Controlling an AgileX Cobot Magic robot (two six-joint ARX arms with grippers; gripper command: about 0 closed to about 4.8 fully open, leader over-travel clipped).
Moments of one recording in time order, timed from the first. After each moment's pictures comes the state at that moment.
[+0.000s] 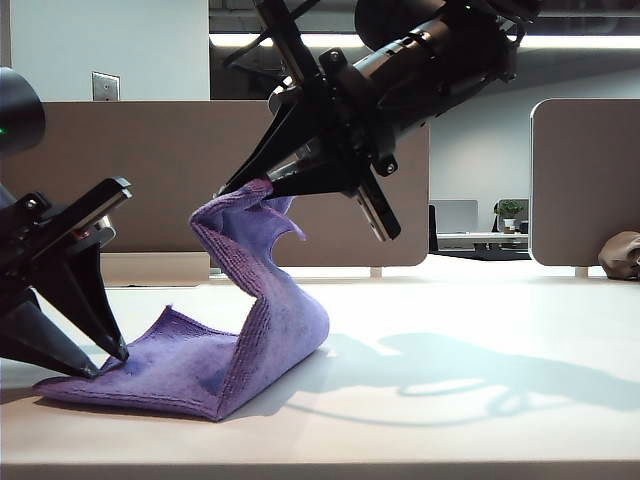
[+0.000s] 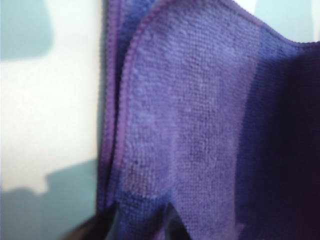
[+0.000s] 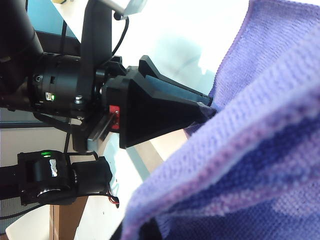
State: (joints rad) left arm -0.27 1.41 0.60 -0.29 0.52 -0.43; right arm 0.66 1.68 1.13 -0.28 -0.82 0.56
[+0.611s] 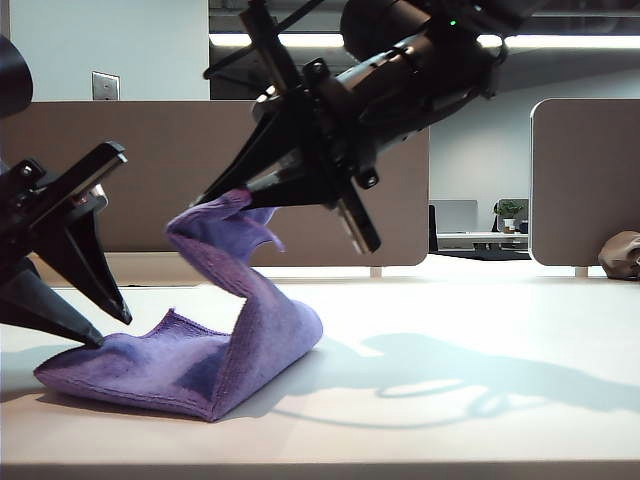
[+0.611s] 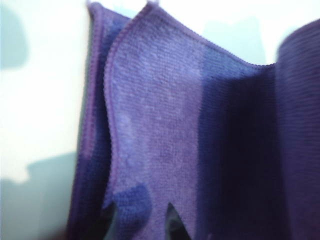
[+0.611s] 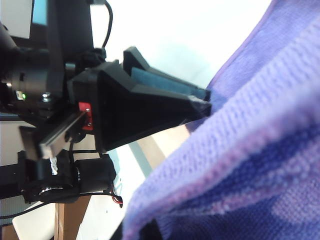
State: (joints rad) left arm -0.26 1.31 0.58 -0.26 0.52 -0.49; right arm 0.69 1.72 1.13 -0.22 -0.84 0.58
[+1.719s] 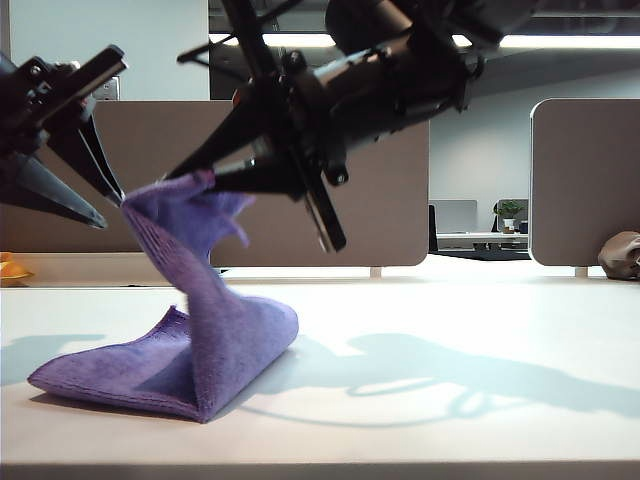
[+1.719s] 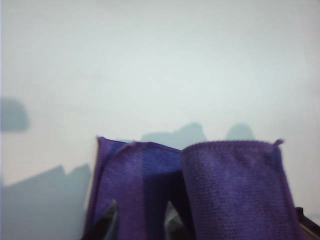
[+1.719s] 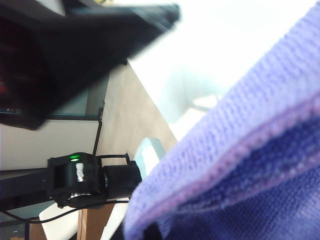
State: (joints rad) left arm -0.26 1.15 0.71 -0.29 0.31 -0.51; right arm 0.71 1.76 1.14 -0.08 -0.90 0.69
